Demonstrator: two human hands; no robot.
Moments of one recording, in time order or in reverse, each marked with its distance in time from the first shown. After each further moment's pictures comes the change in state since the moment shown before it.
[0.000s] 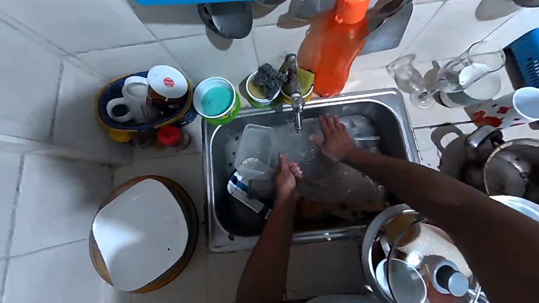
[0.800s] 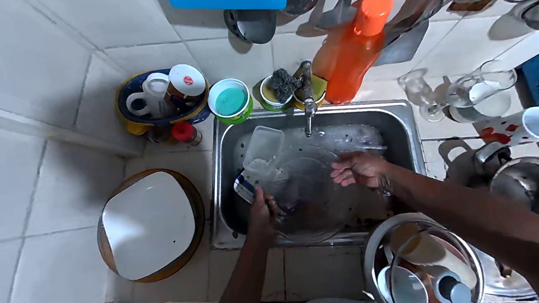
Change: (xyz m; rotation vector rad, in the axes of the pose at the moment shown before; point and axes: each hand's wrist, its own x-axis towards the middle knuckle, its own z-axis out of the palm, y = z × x) left_hand -0.056 0.029 -0.095 0.026 0.157 -0.128; right_hand -0.072 -0.023 -0.061 1.266 -0.543 0.497
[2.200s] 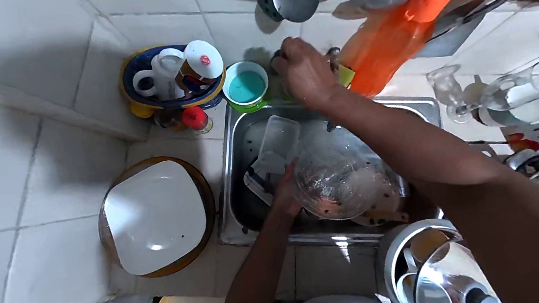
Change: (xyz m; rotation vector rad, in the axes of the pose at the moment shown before) left_hand 0.045 -0.001 0.030 -0.257 -0.523 -0.181; right_hand 0.054 -0.186 0.144 -1.468 0.545 -1.325
